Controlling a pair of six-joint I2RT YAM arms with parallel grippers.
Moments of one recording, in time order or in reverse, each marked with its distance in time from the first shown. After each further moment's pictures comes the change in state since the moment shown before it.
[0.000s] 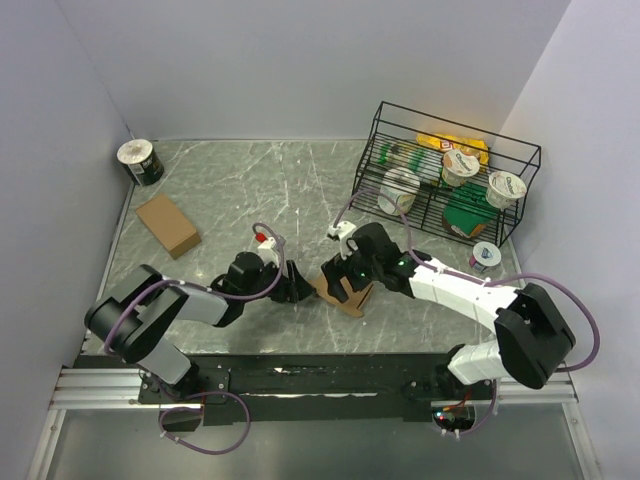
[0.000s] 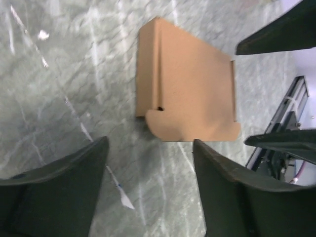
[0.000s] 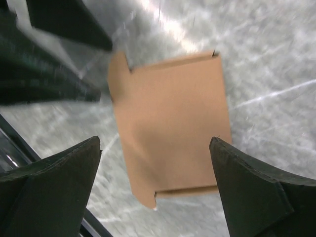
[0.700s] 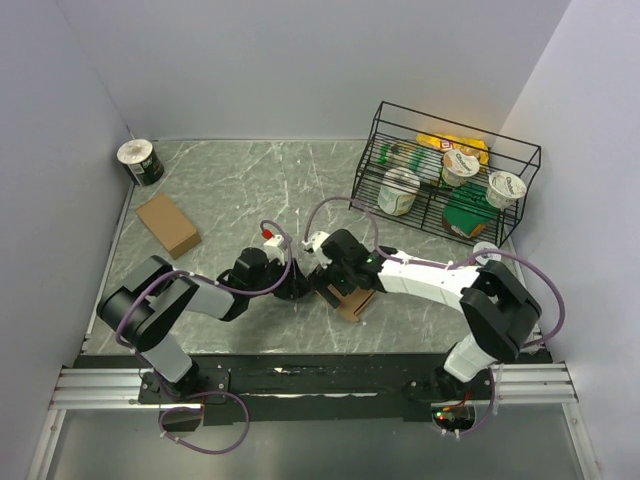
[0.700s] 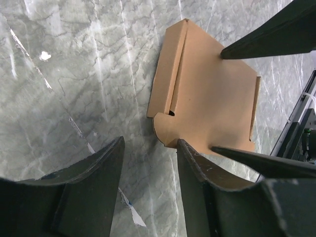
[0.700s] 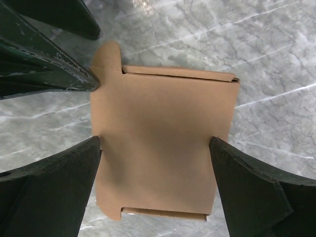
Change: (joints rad) left arm 0.002 0.091 0.059 -0.003 0.005 0.076; right arm 0.129 0.204 0.141 -0.132 0.237 -0.116
